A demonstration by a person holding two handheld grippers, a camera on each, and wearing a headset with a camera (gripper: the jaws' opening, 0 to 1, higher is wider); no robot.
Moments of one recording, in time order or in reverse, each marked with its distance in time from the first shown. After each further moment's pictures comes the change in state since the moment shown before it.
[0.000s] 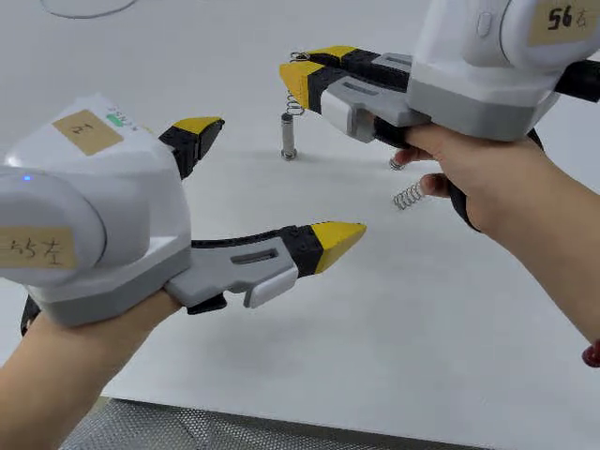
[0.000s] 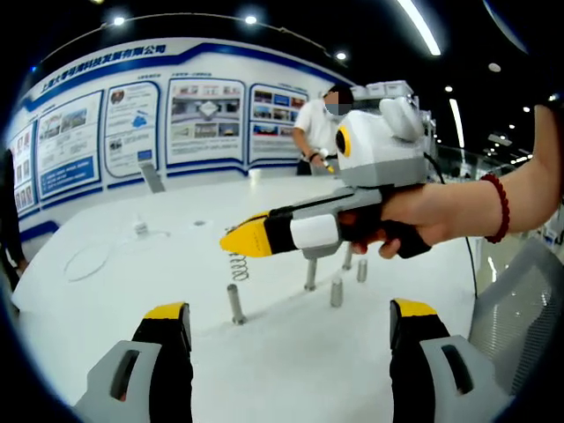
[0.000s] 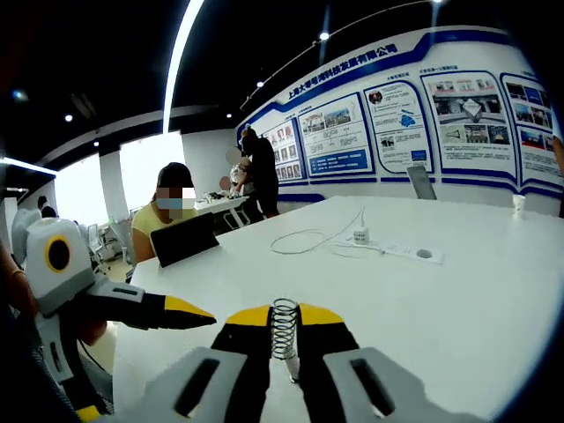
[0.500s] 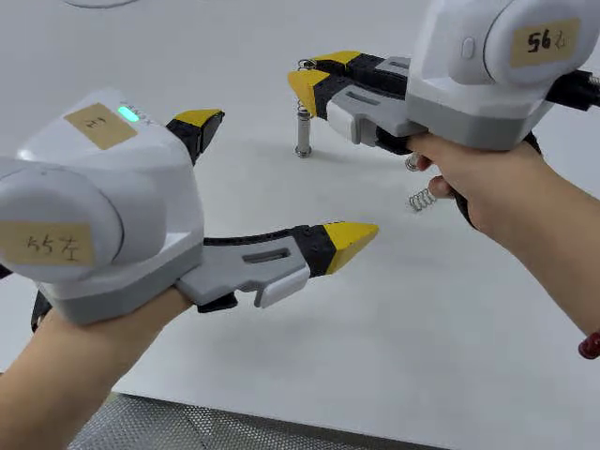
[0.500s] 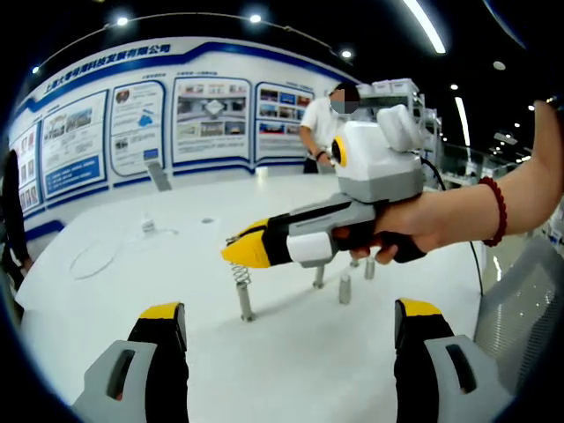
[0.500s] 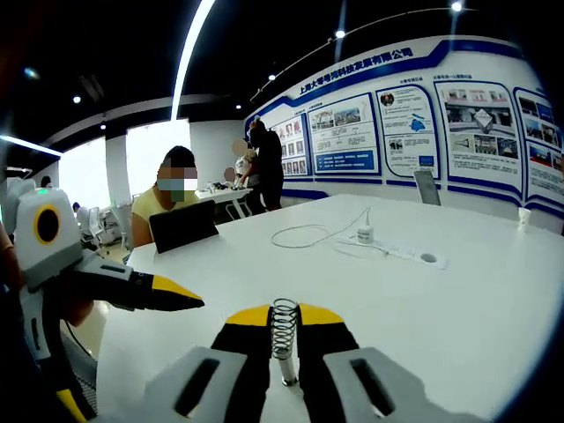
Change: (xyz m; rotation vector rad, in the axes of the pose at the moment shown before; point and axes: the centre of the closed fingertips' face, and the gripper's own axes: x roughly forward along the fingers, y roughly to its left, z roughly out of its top) left arm -0.001 0.008 -0.002 0.002 0.010 0.032; right arm 0.009 -0.001 -0.010 -0.059 0.016 0.008
